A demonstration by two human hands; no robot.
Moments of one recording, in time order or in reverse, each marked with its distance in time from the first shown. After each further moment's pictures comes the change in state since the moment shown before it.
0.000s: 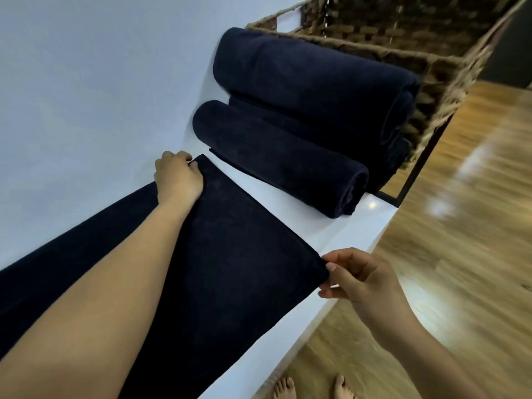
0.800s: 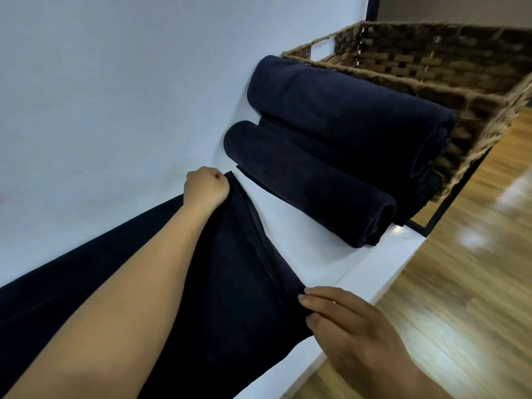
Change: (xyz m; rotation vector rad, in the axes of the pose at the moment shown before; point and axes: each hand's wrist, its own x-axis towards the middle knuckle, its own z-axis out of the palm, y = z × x) left_hand 0.009 0.013 -0.018 -0.076 -0.132 -0.153; right_hand 0.011 0.023 0.020 -0.906 -0.124 -1.292
